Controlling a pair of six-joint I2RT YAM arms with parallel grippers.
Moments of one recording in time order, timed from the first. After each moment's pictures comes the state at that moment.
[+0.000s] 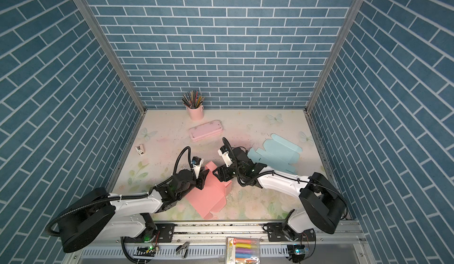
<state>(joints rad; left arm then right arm) -0.87 1.24 0.28 0.50 -0.27 -0.28 0.90 1.44 0.77 -0.02 -0.25 0.39</state>
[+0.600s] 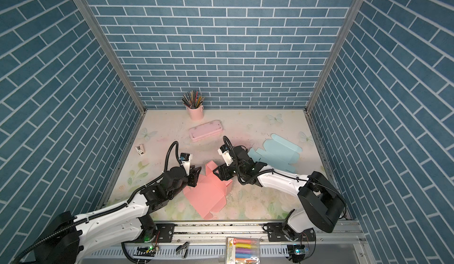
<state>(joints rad) -0.78 0.96 0.35 0.11 -0.26 -0.43 0.86 1.46 0.77 0.00 -0.31 0.37</state>
